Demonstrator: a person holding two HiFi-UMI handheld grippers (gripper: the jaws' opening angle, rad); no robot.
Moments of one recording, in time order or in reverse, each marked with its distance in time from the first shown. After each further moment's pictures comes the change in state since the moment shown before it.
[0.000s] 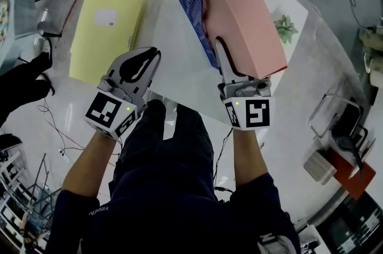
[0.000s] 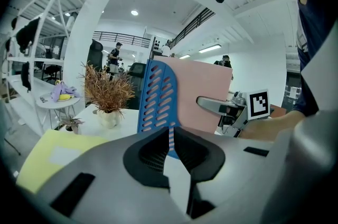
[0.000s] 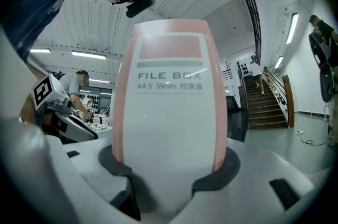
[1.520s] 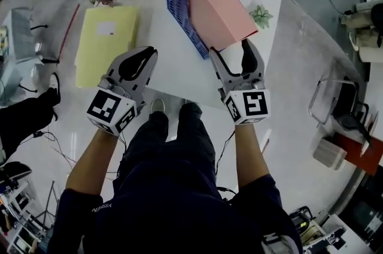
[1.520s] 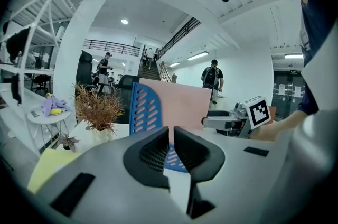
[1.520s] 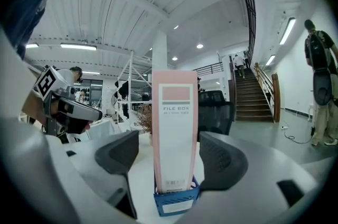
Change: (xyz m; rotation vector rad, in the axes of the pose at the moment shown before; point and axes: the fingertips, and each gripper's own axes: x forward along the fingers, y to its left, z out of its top) left arm -0.037 -0.030 0.039 0.080 -0.091 -0.091; right arm -0.064 0.007 0.003 0.026 0.129 -0.110
